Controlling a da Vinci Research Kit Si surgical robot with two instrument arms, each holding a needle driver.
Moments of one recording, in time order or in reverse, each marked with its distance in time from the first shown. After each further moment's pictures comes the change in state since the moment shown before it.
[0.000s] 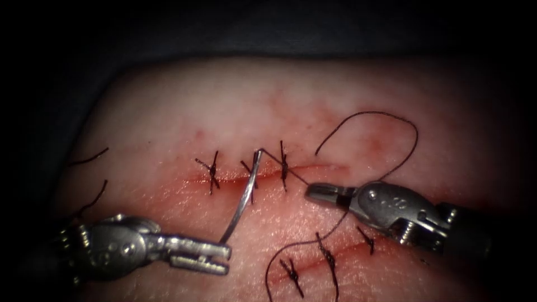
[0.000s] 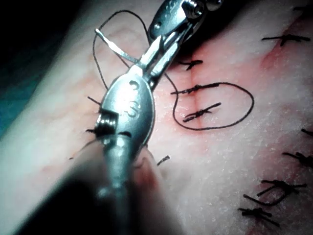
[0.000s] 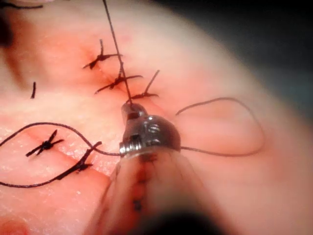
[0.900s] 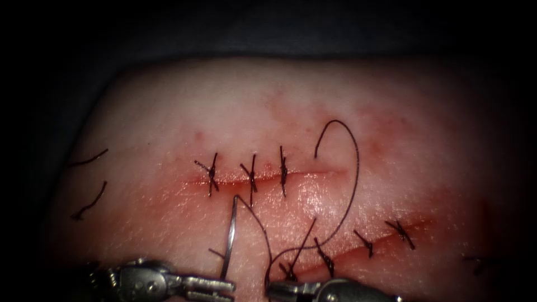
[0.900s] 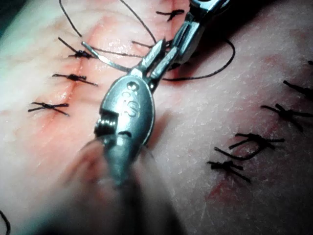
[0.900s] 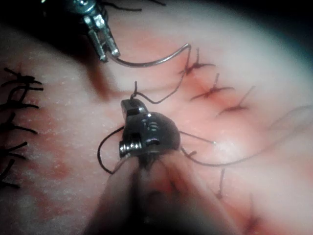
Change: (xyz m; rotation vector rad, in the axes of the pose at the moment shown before) right arm 0.002 -0.014 -0.001 0.120 0.102 -0.119; left arm -0.008 0.006 -0.001 0.075 -0.080 -0.121
